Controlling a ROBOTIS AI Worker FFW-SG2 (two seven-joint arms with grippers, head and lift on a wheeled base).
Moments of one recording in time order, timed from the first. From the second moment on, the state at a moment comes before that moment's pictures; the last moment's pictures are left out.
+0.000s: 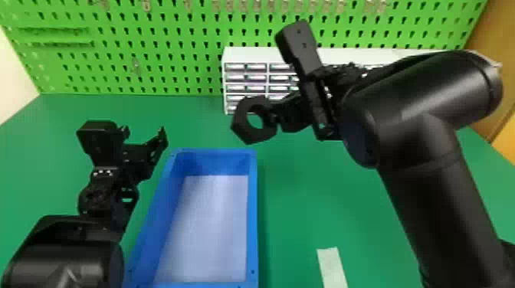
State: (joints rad) left arm -0.02 0.11 0.03 -1.74 0.08 0.17 0.01; right arm -0.61 -0.06 0.44 -1.91 0.02 1.36 0.37
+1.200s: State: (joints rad) left arm -0.02 0.11 0.03 -1.74 0.08 0.17 0.01; right arm -0.64 -0.10 0.73 -1.73 -0.23 1.15 0.30
